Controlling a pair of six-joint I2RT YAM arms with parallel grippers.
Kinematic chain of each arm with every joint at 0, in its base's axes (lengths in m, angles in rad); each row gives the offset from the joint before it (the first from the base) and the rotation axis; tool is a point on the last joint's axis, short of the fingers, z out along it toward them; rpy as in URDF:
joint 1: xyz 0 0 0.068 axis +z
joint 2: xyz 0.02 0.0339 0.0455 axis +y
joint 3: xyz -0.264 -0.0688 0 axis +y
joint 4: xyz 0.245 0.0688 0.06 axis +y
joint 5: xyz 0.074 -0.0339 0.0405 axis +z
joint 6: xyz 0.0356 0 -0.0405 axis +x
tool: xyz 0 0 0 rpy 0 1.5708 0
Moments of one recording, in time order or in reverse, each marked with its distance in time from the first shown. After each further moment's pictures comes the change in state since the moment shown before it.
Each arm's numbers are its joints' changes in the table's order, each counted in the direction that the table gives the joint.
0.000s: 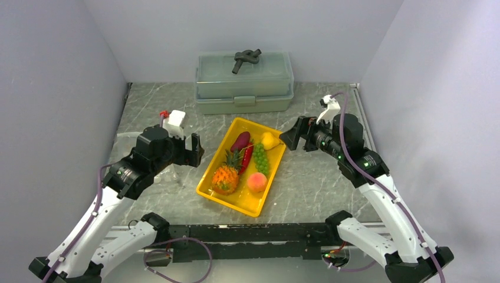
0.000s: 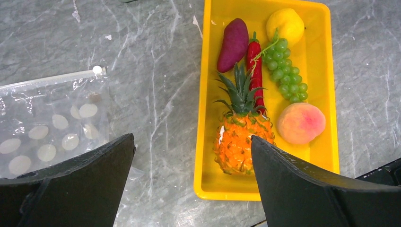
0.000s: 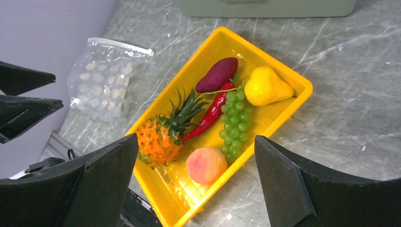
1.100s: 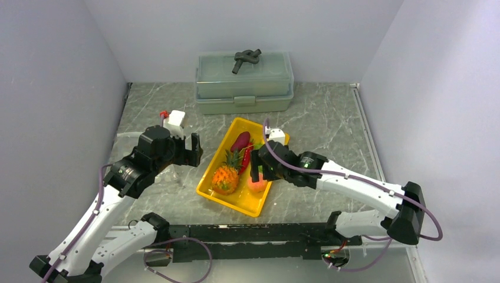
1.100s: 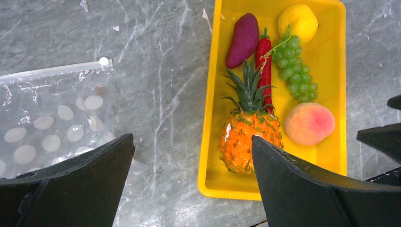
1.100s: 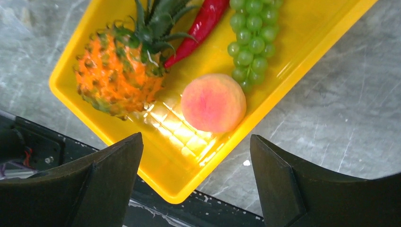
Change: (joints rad) left arm 0.000 0.013 0.000 0.022 0.042 -0.016; right arm 0.587 0.347 0.003 0.151 -0.486 0.271
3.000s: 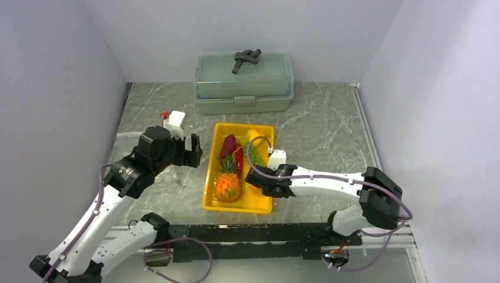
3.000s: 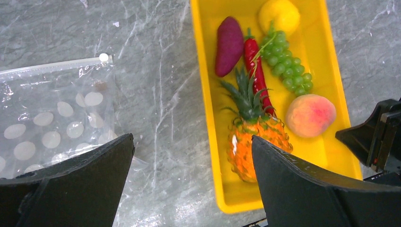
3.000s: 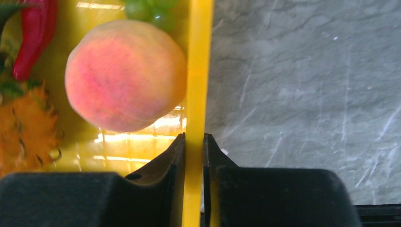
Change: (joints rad) left arm 0.000 0.000 0.000 0.014 0.000 -0.003; right arm 0.138 0.234 0.143 0.085 -0.209 0.455
